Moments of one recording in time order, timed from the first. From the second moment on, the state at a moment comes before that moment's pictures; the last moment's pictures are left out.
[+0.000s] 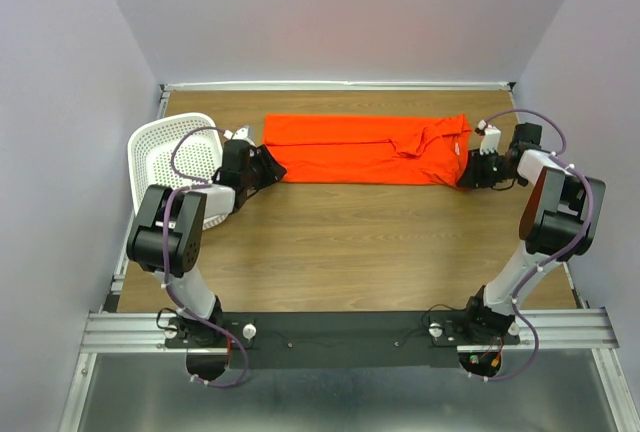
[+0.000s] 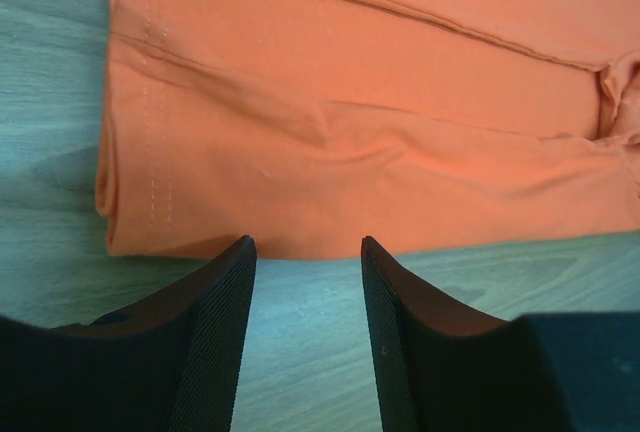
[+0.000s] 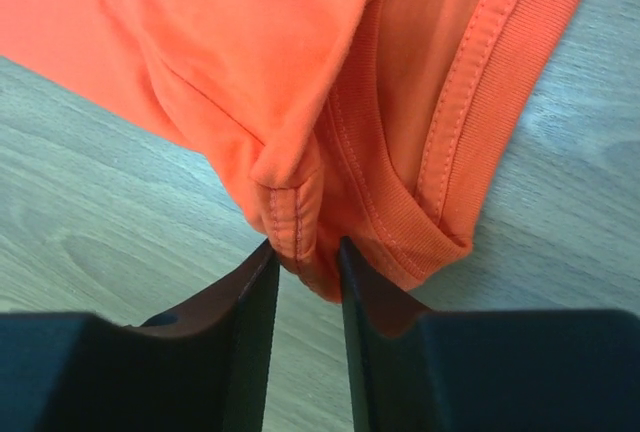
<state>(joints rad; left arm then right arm) -0.21 1.71 0.76 0.39 0.21 -0.60 -0.32 1.84 1.15 -0.45 -0.63 -0.48</state>
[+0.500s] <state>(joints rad) -0.21 1.78 0.86 0.29 0.19 -0.61 -0.34 1.85 1.19 -0.47 -0.65 -0.49</state>
